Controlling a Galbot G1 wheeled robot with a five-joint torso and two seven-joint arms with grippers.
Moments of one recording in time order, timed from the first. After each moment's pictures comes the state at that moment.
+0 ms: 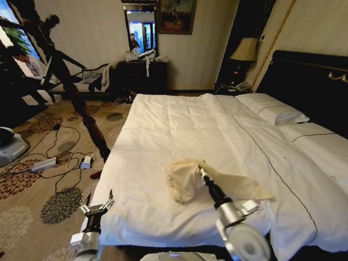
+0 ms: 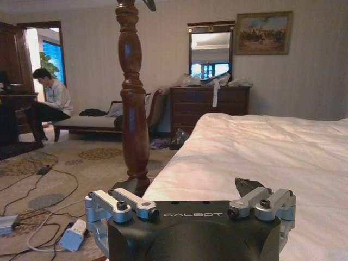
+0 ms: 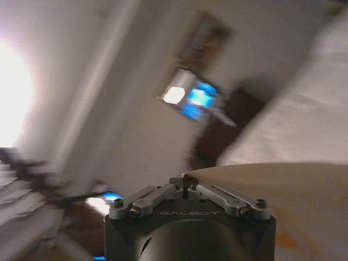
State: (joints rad) left arm 1.83 -1.45 -0.72 -2.05 -0.24 -0.20 -0.07; right arm -1.66 1.05 0.42 2.50 1.28 0.10 0.08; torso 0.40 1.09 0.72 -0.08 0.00
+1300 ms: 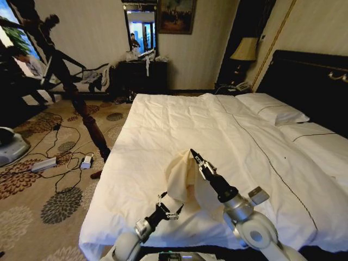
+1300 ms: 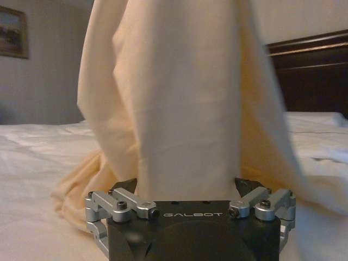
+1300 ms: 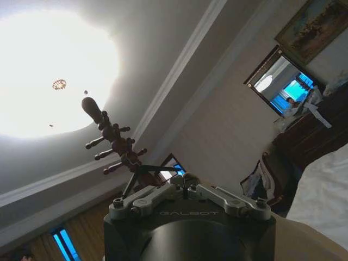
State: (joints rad) left arm 1.39 -1.20 -0.04 -1.78 -0.11 -0.23 0.24; right arm -1.52 0.89 0.37 2.38 1.26 0.15 -0.21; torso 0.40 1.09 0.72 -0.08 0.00
